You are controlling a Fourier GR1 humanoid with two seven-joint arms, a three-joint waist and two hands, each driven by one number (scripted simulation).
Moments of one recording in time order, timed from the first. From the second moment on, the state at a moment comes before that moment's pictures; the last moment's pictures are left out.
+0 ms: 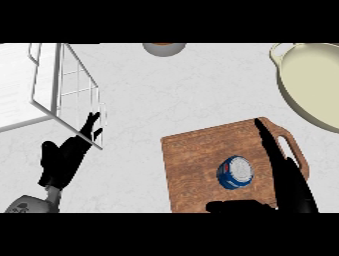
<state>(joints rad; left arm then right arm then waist) -0.08 0.37 -0.30 -1.43 0.26 0.05 0.08 -0.04 -0.31 0.52 -2.11 0.47 -0.33 1.00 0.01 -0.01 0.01</state>
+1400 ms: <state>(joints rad) -0.07 0.30 -0.22 -1.44 0.17 -0.01 0.11 0.22 -0.20 0.36 -1.88 0.12 -0.33 0.34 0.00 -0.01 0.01</state>
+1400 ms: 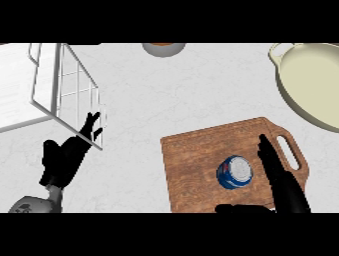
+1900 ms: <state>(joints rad) -0.07 0.27 -0.19 -1.43 0.14 -0.02 0.10 0.14 -0.12 0.31 -1.60 0.05 -0.29 0.13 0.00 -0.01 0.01</state>
